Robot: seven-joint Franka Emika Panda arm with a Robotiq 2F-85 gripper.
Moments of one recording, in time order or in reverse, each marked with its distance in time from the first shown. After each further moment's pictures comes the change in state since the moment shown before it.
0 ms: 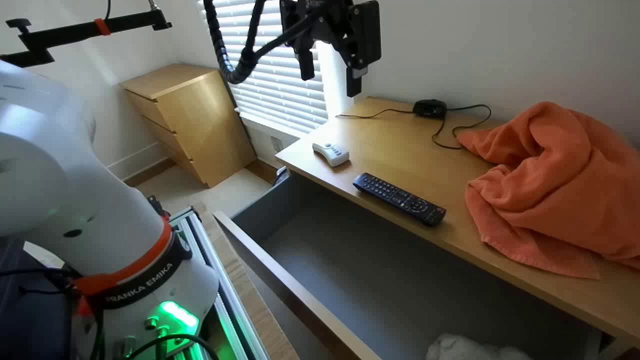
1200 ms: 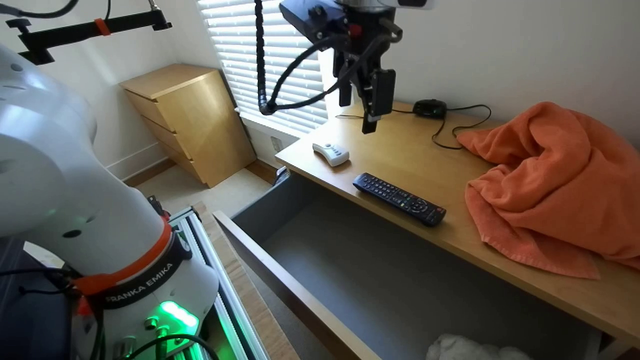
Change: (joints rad) arm -0.014 0.335 0.041 0.064 0.160 0.184 0.309
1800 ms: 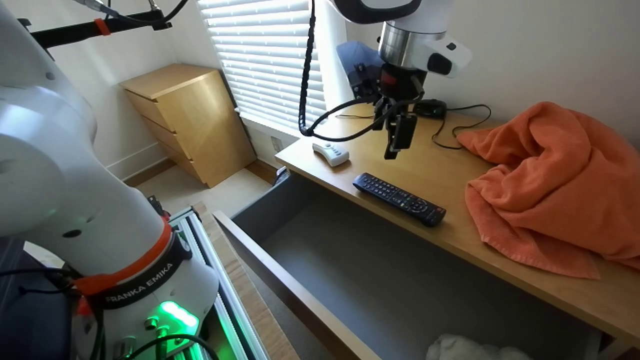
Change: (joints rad) arm 0.000 0.347 0.020 0.150 0.158 0.139 0.118
